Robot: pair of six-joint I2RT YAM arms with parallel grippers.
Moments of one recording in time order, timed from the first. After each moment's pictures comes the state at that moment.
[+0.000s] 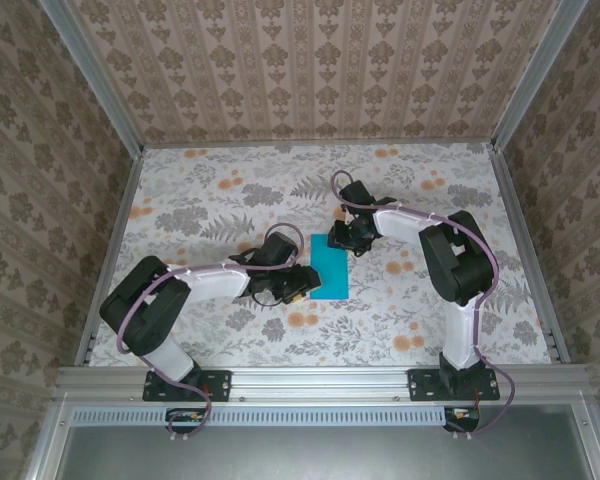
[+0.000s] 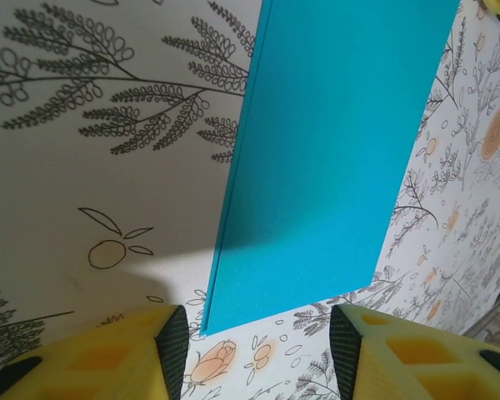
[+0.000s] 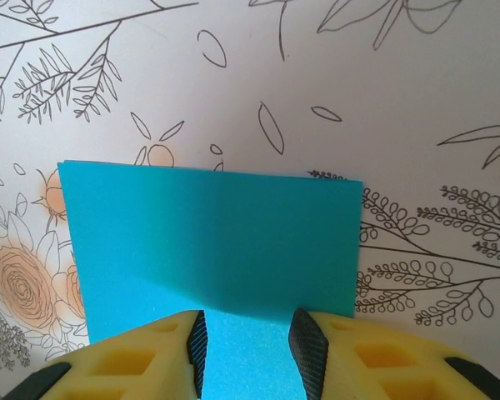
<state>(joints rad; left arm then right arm) -0.80 1.62 0.75 -0.10 0.38 -1.09 0.43 1.99 1.29 -0.49 -0.21 0.58</state>
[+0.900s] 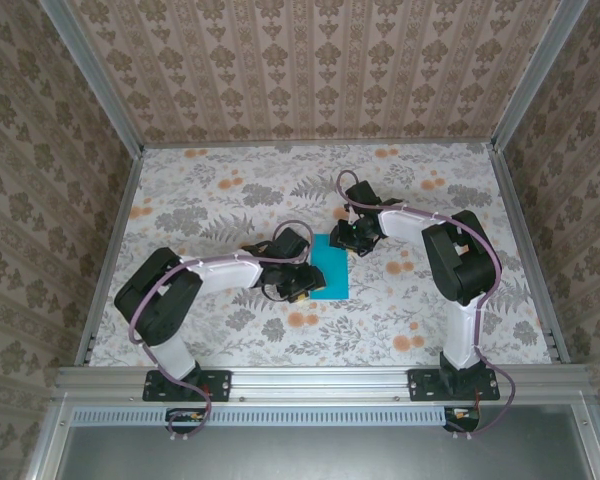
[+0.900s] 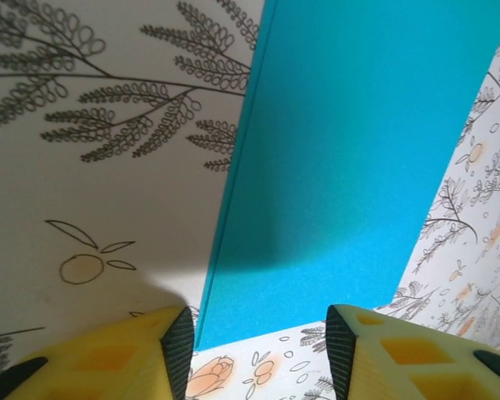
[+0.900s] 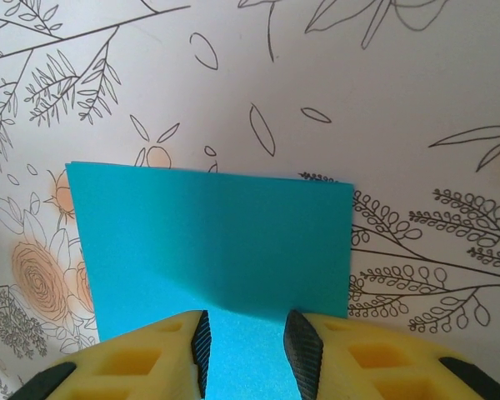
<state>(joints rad) -0.83 1.70 0.88 -0.27 0.34 -1.09 0.40 1.99 1.26 -0.45 -0.28 0.59</state>
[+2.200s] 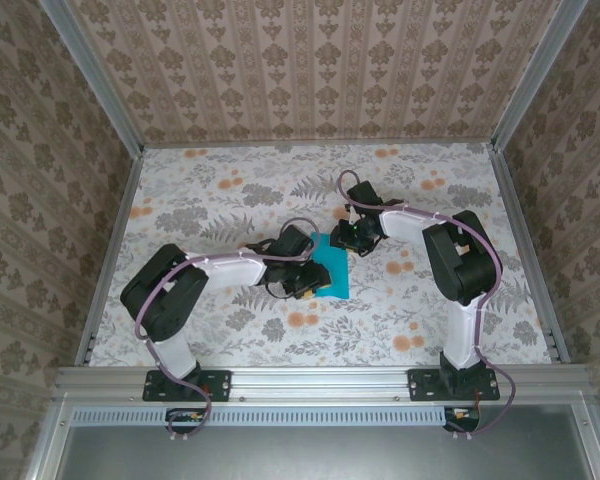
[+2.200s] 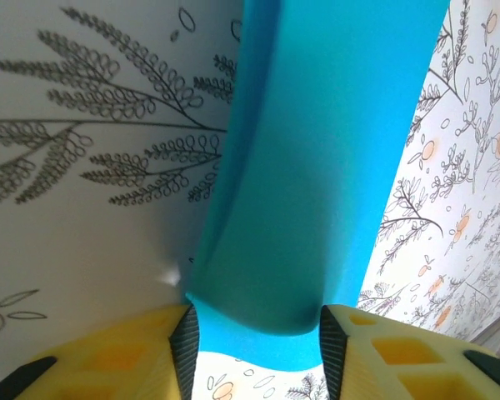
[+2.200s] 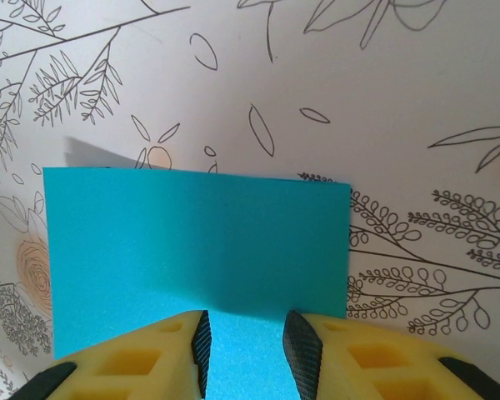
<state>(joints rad) -0.82 1.74 0.91 -0.20 0.39 -1.05 0.40 1.99 1.24 -0.43 -0.30 0.59</state>
